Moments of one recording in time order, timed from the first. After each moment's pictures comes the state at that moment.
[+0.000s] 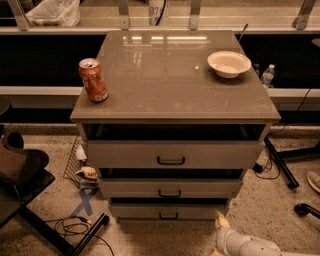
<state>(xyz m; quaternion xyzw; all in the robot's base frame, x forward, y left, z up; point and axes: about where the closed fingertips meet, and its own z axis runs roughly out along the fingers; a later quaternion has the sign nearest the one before) 0.443 -0.212 0.276 -0.58 0.74 0.01 0.35</state>
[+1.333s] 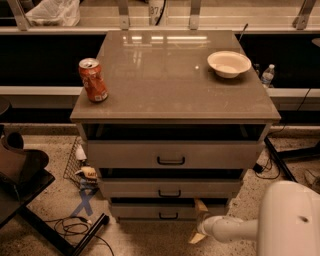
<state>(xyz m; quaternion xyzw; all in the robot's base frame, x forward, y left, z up) 0.531 -0.163 0.196 -0.63 0.70 -0.01 0.33</state>
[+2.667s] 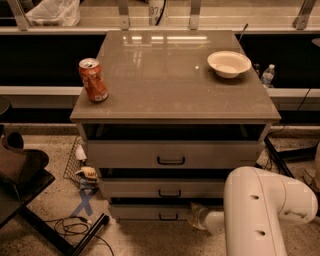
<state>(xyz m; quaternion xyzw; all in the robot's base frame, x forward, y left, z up) 0.561 -0.164 0.162 -0.66 0.69 -0.04 0.29</state>
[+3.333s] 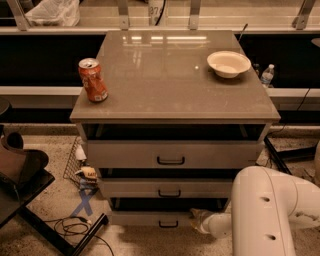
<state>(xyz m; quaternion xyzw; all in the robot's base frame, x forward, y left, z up) 0.543 -0.169 0.177 -0.66 0.69 -0.03 0.29</state>
